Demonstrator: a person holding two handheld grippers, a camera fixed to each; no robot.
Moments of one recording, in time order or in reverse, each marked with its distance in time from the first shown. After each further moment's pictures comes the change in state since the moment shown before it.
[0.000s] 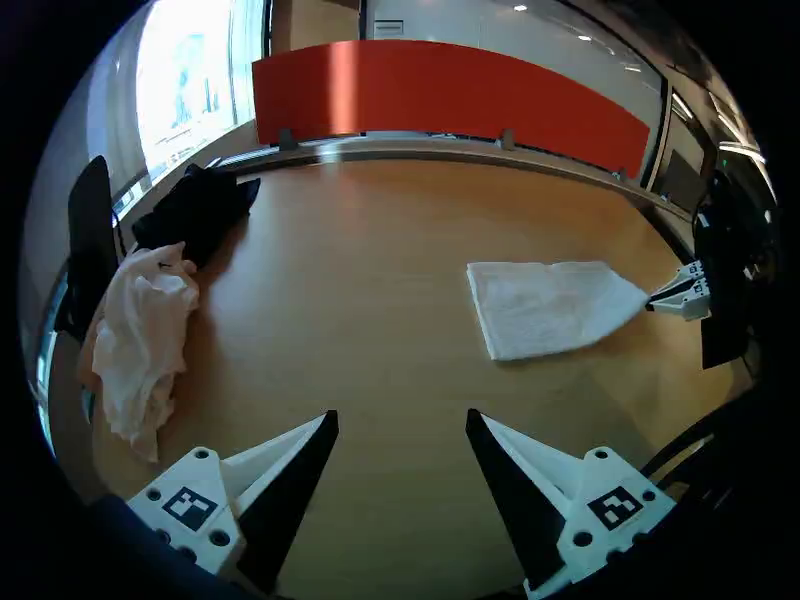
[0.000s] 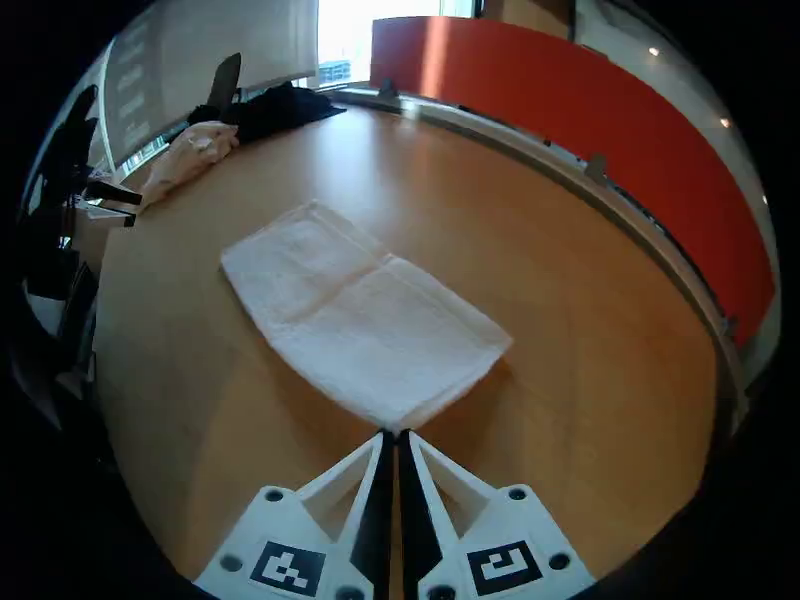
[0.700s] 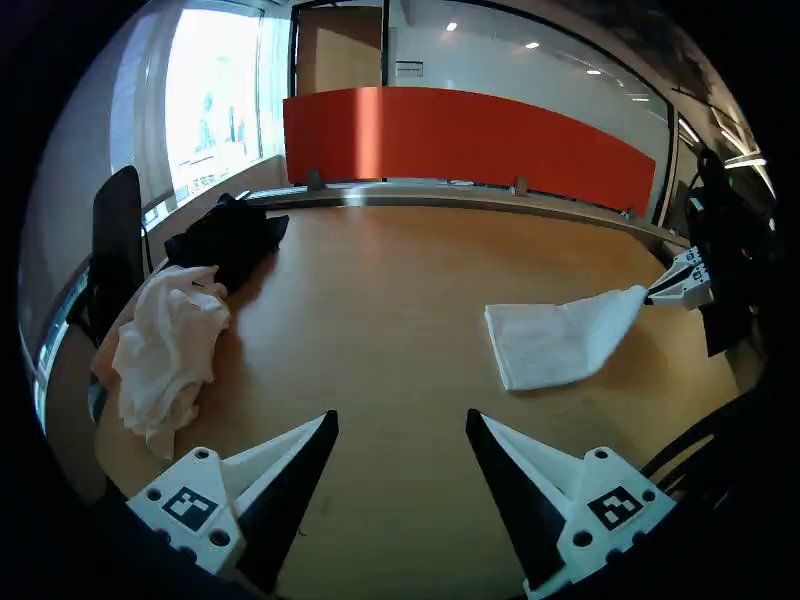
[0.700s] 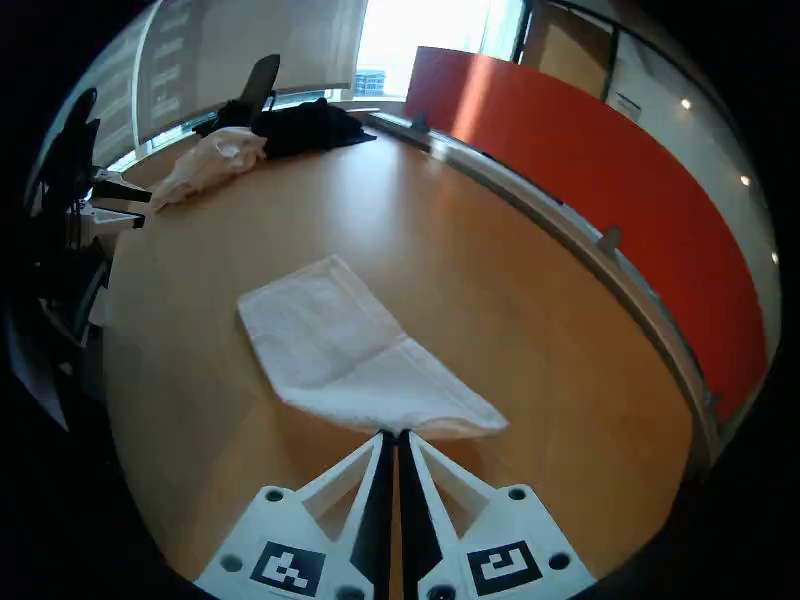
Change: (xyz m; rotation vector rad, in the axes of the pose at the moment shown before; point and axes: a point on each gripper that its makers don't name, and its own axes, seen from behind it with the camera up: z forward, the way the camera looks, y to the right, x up) left arm 0.010 -0.011 -0.029 0.062 0.165 -0.042; right arm 0.080 -0.003 -0.013 -0.001 0.066 -0.176
